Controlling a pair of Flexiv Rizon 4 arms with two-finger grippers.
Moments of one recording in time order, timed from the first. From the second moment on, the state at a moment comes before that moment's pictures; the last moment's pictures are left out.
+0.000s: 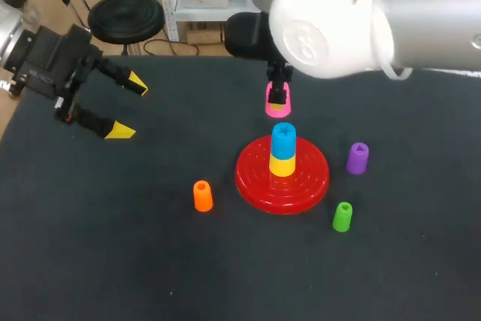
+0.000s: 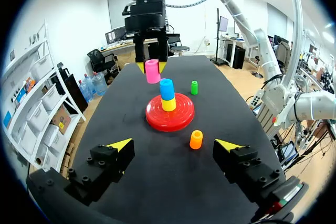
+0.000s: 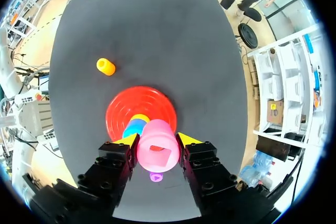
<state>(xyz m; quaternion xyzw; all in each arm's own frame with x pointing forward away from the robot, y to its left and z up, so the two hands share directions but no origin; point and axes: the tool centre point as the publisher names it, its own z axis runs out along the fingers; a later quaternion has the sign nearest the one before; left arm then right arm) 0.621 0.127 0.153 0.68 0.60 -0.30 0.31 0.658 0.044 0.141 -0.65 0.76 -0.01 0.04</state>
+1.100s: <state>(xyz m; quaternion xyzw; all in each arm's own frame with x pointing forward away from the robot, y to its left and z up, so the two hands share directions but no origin) 0.621 0.127 0.153 0.68 0.60 -0.30 0.31 0.642 0.036 0.126 -0.65 0.76 -0.01 0.04</state>
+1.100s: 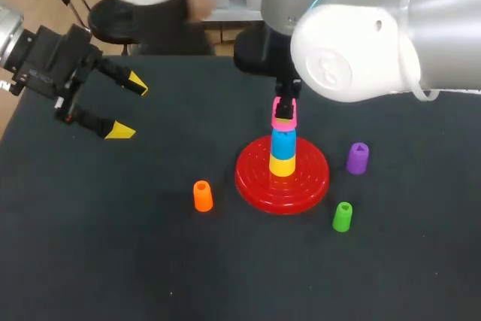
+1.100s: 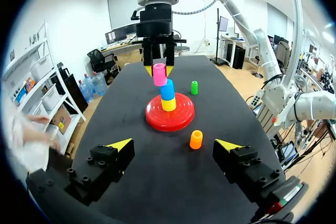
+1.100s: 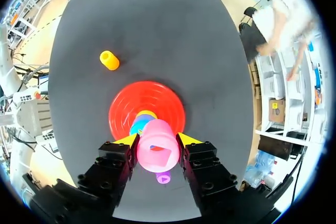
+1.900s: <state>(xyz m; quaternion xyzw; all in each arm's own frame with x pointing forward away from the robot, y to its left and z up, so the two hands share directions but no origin) 0.621 0.127 0.153 0.68 0.60 -0.30 0.31 0.633 0.034 0.123 -0.65 0.76 0.00 0.03</state>
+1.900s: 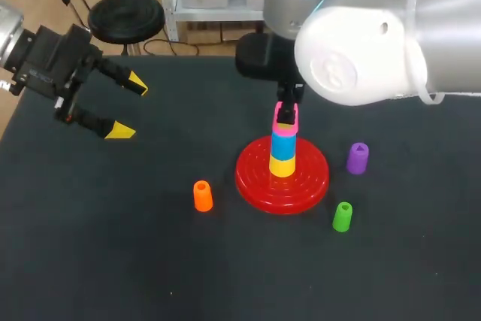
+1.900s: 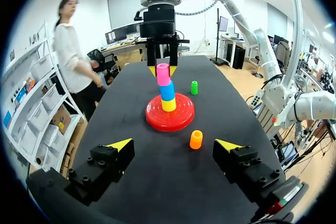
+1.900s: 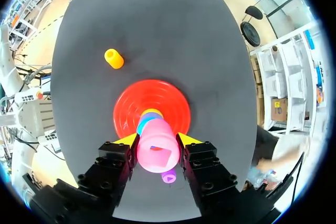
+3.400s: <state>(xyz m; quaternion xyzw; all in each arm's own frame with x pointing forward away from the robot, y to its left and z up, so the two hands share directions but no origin) 0.621 0.127 0.153 0.68 0.60 -0.30 0.31 0.627 0.033 0.124 -0.65 0.76 0.01 0.03</state>
